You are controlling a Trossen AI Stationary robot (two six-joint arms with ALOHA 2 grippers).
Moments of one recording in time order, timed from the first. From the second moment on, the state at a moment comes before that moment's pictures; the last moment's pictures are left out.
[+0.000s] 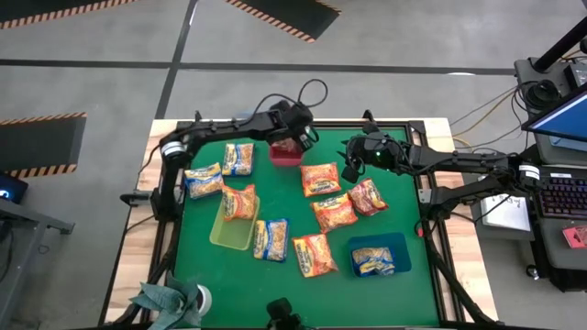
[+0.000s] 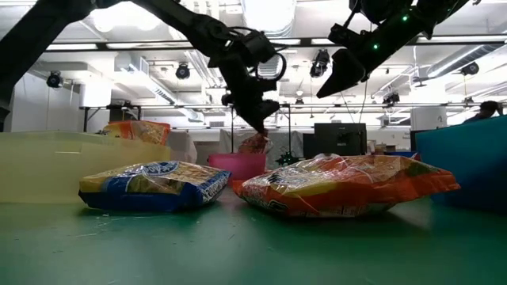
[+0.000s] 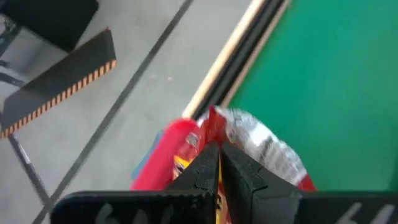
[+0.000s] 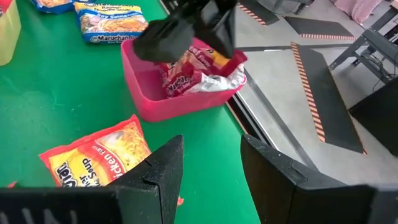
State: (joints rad) left arm 0.44 2.03 1.66 -0.45 -0.41 0.12; right arm -0.30 1.16 0.77 -0.12 0.28 -0.18
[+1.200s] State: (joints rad) left arm 0.28 1.57 1.28 -0.38 -0.19 0.15; right arm -0.30 1.16 0.77 -0.13 0.26 -0.04
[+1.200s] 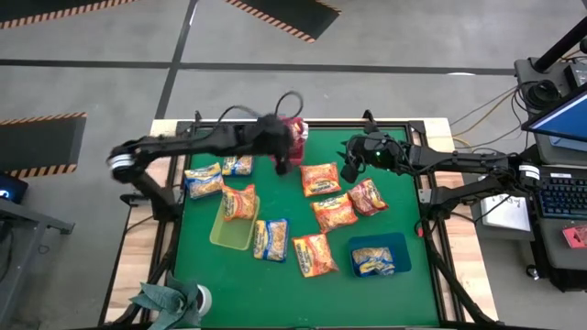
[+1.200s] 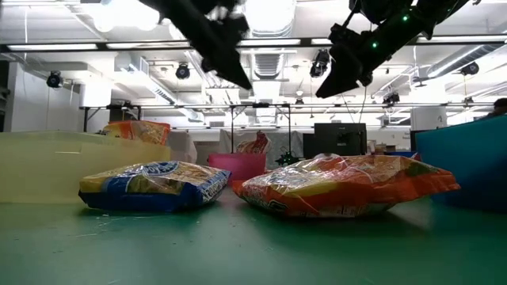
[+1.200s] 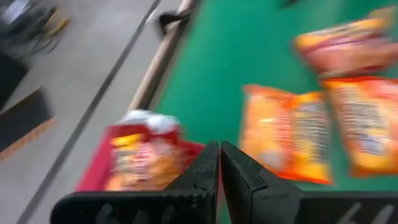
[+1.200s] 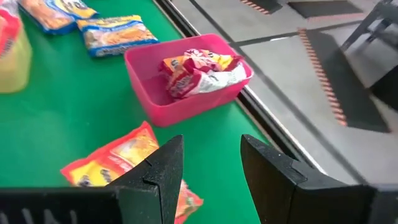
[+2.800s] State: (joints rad) left arm 0.12 1.78 0.84 0.38 -0.16 0.09; right arm -0.36 1.27 0.76 -0.17 0.07 0.62
